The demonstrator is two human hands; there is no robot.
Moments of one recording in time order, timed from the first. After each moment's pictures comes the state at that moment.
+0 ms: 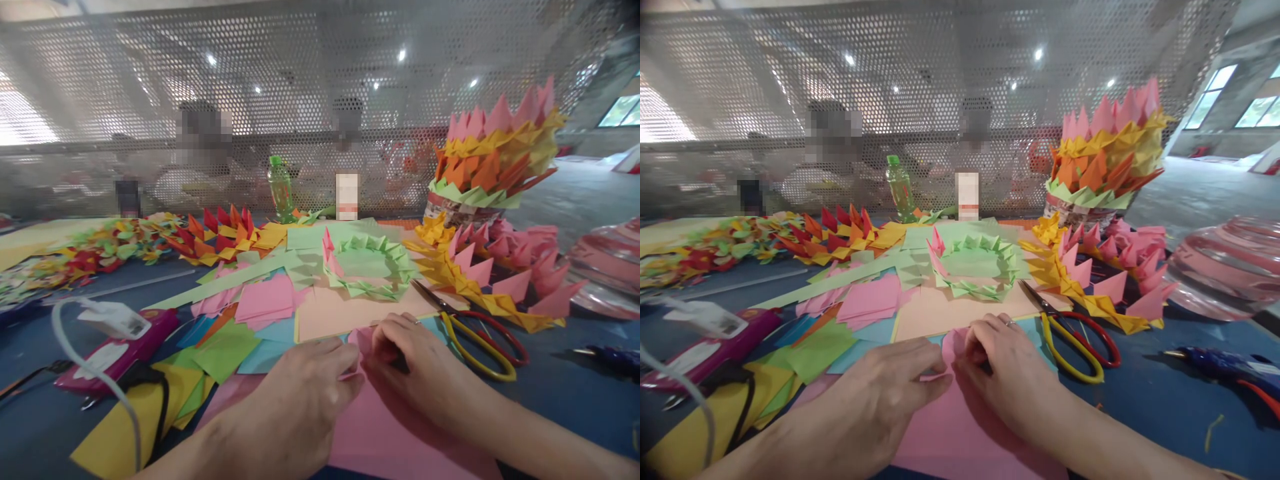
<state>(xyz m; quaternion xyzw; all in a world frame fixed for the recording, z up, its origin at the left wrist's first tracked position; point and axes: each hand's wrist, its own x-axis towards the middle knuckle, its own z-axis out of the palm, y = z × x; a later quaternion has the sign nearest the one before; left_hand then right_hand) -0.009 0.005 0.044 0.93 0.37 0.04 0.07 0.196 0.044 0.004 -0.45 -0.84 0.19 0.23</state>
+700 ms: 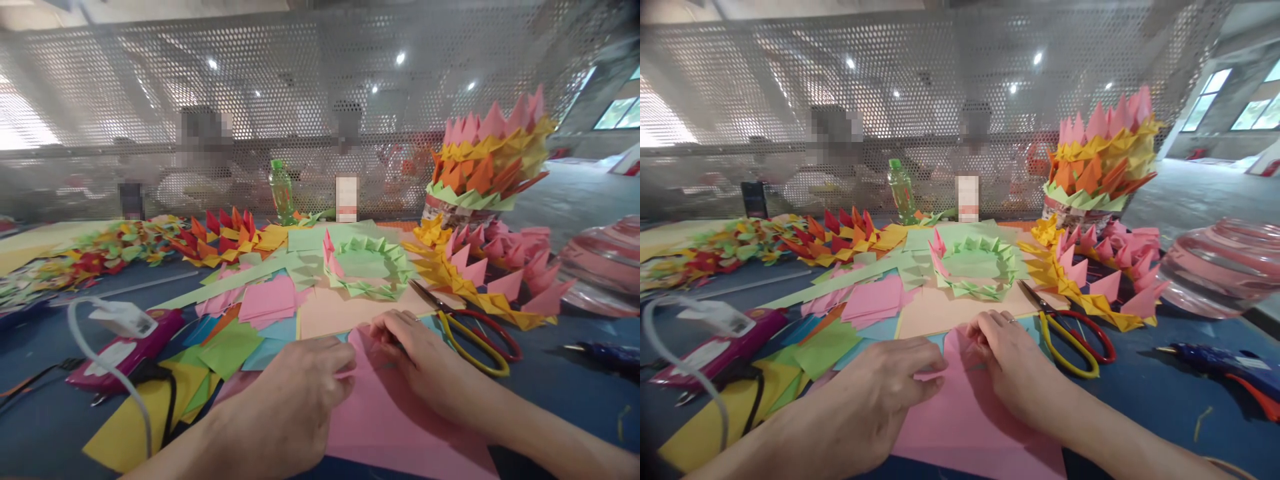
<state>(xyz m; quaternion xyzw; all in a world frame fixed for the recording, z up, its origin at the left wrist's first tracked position) -0.021 0.004 0.047 0.93 0.36 0.05 0.10 0.207 0.049 0.000 -0.41 -0.85 0.22 0.24</state>
